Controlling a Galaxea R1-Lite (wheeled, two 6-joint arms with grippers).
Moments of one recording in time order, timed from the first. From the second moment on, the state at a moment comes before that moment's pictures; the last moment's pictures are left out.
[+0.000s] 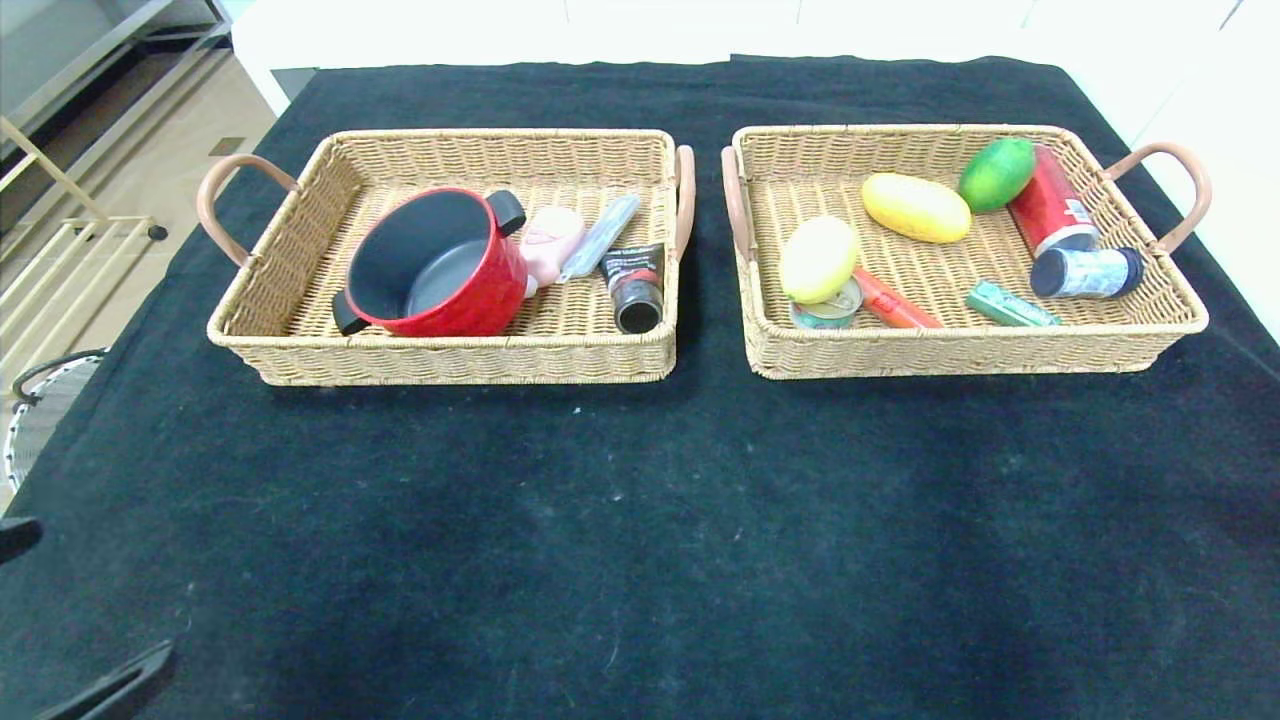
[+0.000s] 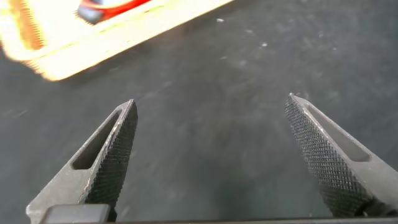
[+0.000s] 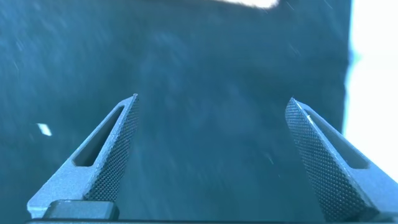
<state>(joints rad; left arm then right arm) -0.36 0.63 -0.61 0.10 0.00 0.21 0.48 0.66 -0.96 0.62 -0.39 0.03</state>
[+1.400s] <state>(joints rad) -0.02 0.26 -1.07 0.74 -0.26 0.20 -0.01 0.14 -0.98 1.01 -0.08 -0.03</state>
